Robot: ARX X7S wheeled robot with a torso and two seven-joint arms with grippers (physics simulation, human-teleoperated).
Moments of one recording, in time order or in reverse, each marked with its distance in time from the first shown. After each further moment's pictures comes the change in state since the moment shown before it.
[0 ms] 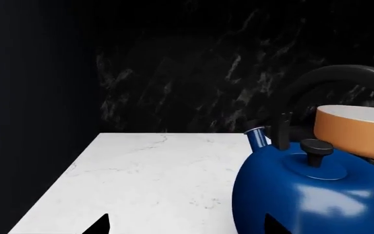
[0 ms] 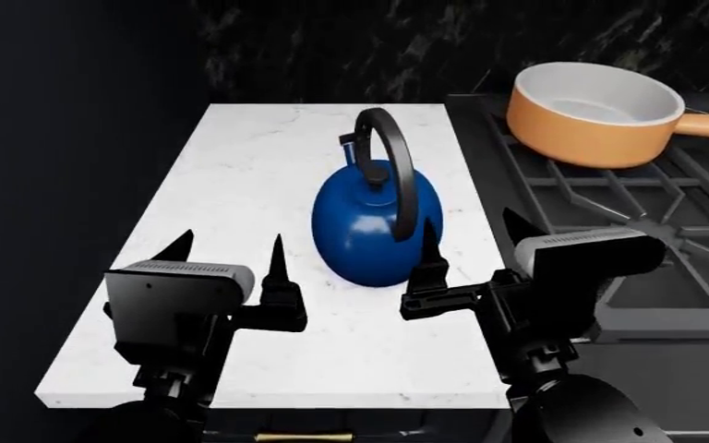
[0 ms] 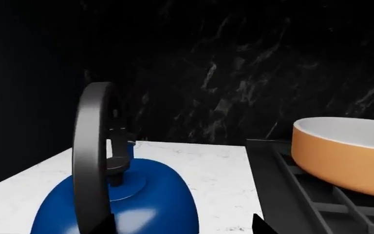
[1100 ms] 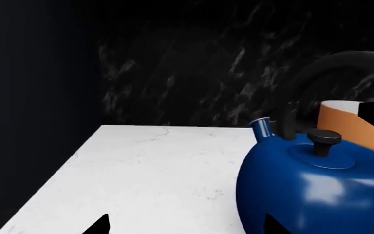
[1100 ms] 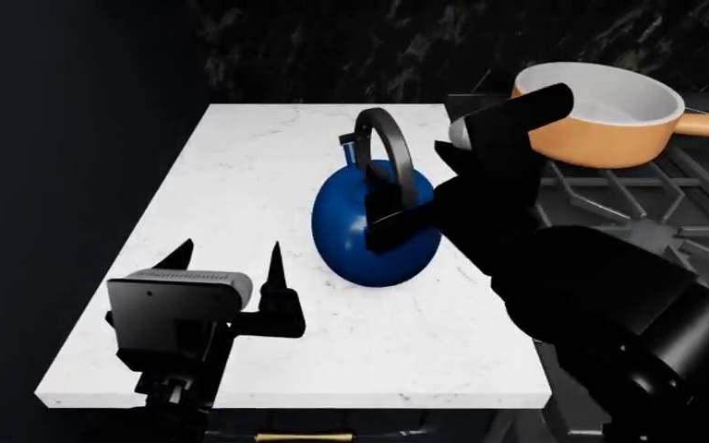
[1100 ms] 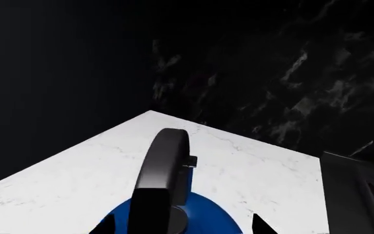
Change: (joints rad) left arm 0.028 -0.012 0.010 -0.036 -0.006 0.056 -0.006; right arm 0.540 0.020 -0.081 0.281 0.256 0.368 -0.155
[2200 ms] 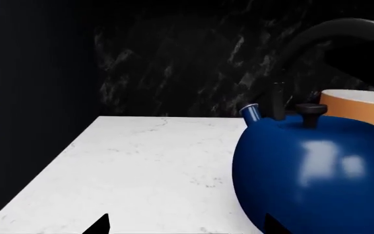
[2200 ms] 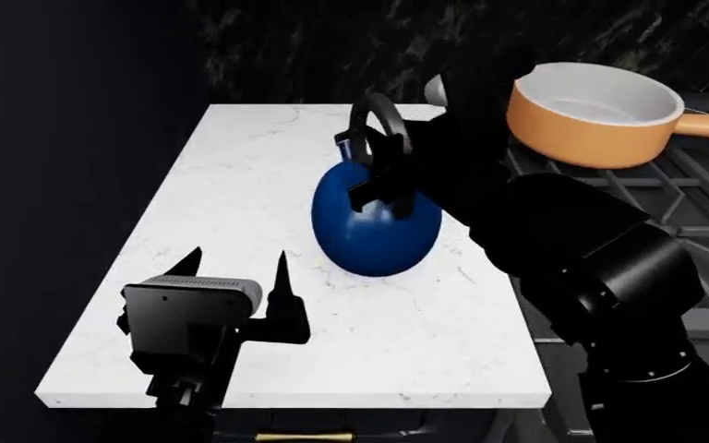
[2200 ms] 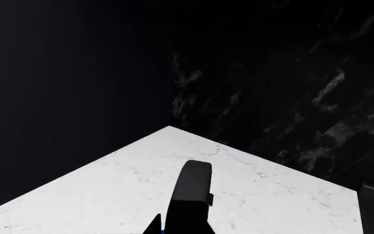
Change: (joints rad) left arm 0.006 -0.007 0.039 -0.060 0.013 0.050 0.000; right arm 0.152 -0.045 -0.111 0.318 -0.093 -0.204 -0.207
